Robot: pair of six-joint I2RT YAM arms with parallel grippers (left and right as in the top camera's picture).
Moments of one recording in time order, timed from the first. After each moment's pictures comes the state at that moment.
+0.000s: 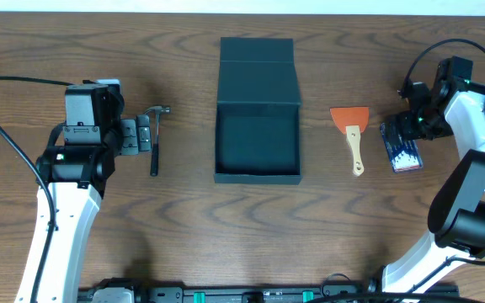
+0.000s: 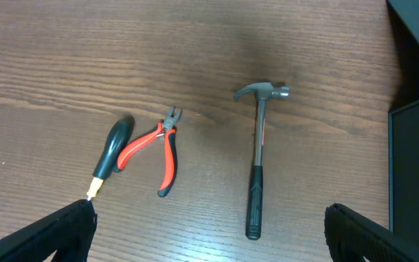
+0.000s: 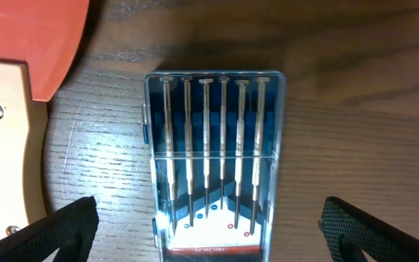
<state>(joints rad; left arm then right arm) -0.02 1.23 1.06 -0.74 -0.11 -0.04 -0.31 1.95 1.43 -0.90 -0.03 -0.45</state>
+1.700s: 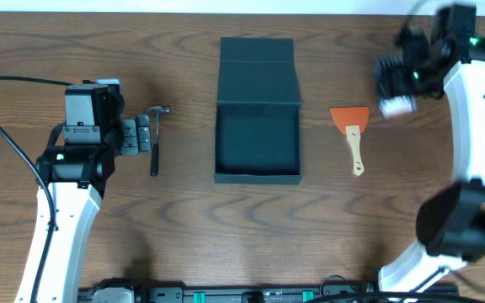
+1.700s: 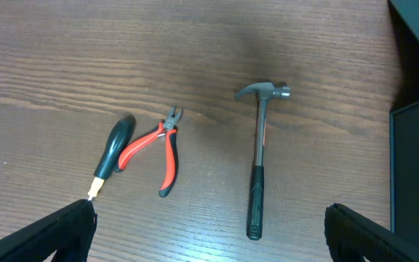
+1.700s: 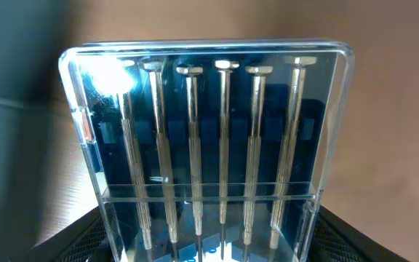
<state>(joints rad) -0.02 1.23 1.06 -0.74 -0.11 -0.04 -0.11 1.85 1.85 -1.15 -0.16 -0.29</state>
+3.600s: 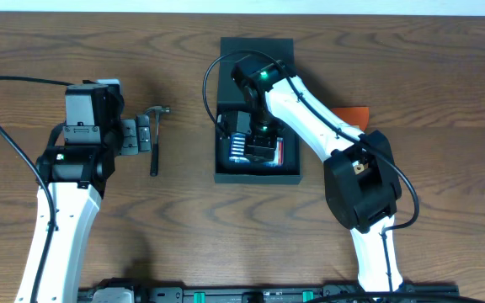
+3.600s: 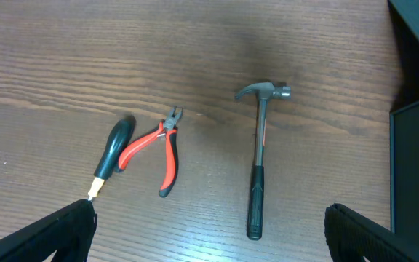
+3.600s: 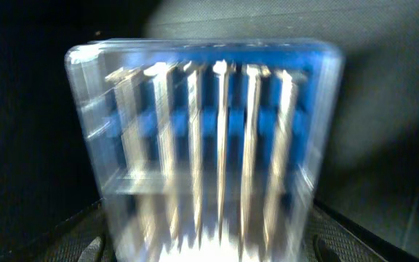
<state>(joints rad) -0.02 1.23 1.06 -0.74 -0.11 -0.04 0.55 2.22 1.85 -1.24 -0.15 -0.90</state>
